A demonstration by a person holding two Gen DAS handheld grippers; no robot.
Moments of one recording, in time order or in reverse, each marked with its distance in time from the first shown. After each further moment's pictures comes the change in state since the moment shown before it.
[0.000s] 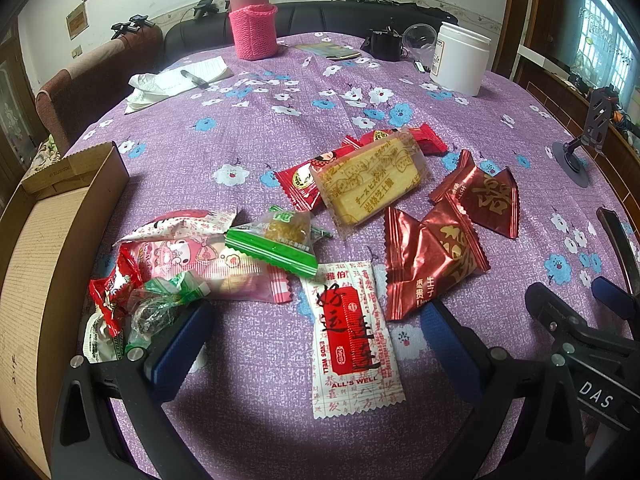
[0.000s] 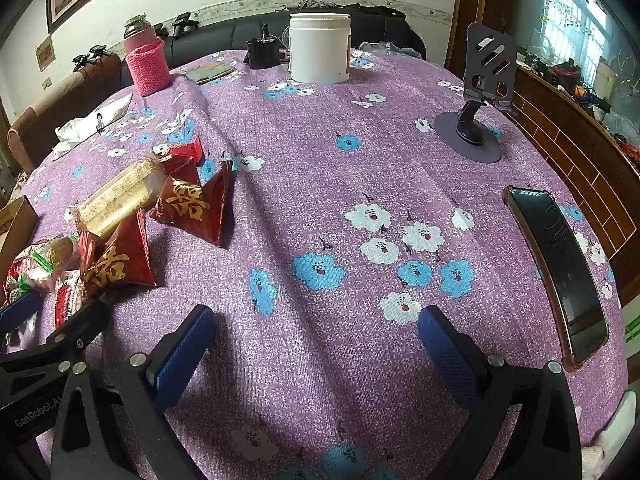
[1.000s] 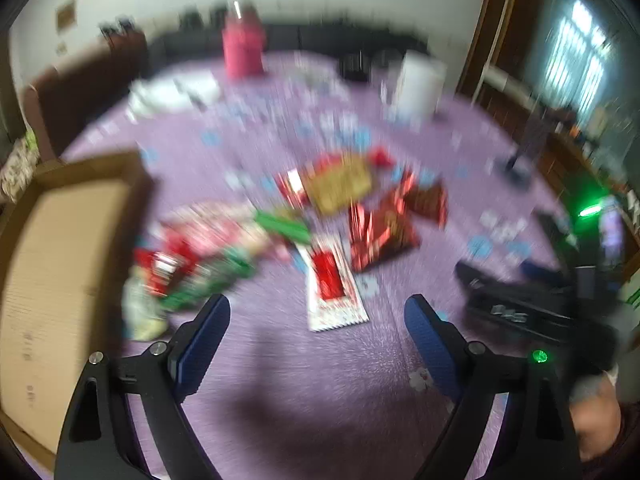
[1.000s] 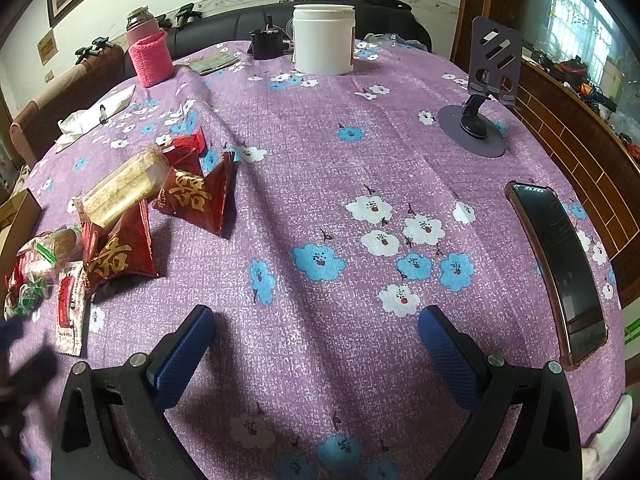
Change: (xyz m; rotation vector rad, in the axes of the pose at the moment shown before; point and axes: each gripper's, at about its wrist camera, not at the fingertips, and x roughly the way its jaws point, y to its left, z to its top) left arm -0.086 0.029 -0.027 -0.011 -0.122 -0.153; right arm 0.000 -0.002 0.000 -0.016 0.042 0.015
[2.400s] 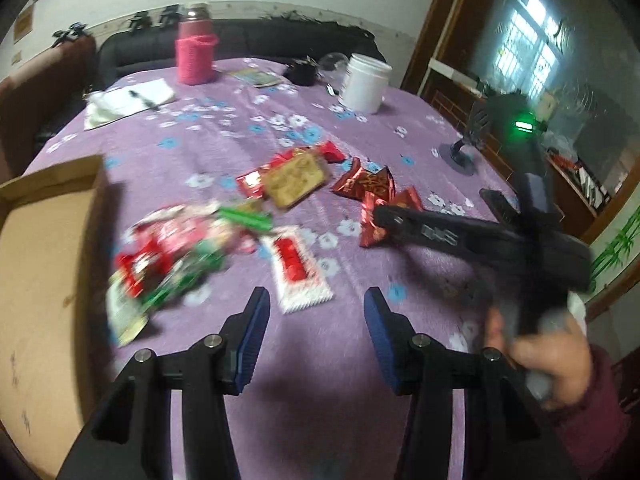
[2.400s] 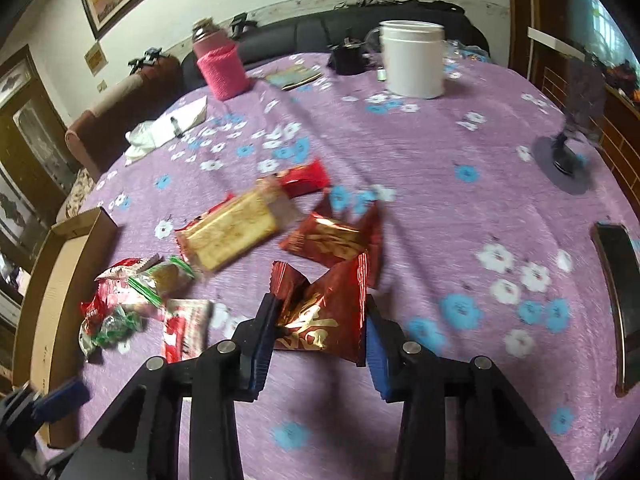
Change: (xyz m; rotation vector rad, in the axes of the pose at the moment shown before) left arm 0.012 -0.004 0.002 0.092 0.095 -0.191; right arm -0.014 0.035 0.025 0.000 -0.023 0.261
